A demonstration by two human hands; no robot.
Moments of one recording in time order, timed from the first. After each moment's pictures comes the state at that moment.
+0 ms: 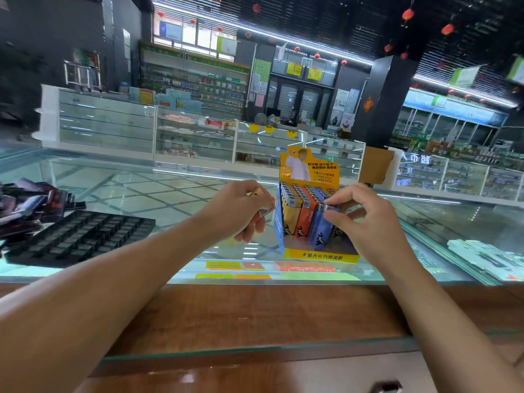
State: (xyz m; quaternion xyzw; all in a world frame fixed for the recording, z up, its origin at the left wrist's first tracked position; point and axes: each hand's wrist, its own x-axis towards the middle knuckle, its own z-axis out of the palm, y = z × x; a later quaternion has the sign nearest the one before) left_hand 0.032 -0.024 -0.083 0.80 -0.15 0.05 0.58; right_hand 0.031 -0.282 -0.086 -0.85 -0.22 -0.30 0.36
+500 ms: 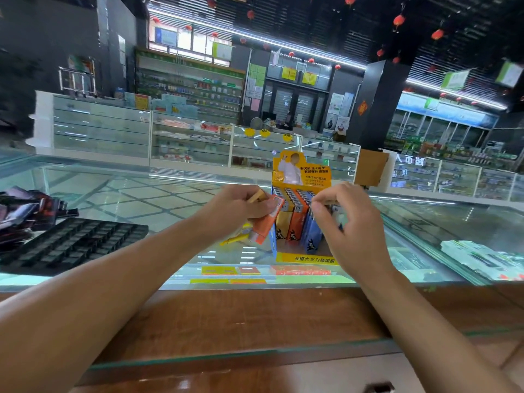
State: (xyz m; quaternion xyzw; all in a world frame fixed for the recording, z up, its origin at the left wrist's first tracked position) left_hand 0.024 -0.031 -0.075 0.77 -0.17 0.03 0.62; right_hand 0.019 -0.262 -0.089 -0.81 -0.28 -0.44 0.27
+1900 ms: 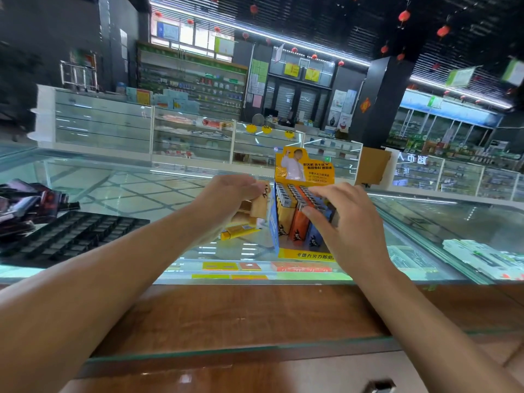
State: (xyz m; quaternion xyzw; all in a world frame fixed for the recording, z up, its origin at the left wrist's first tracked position) left_hand 0.036 -0.023 -0.078 0.69 -0.10 0.02 0.72; right_hand 0.029 -0.264 -0.097 -0.86 -0.23 -0.42 0.18
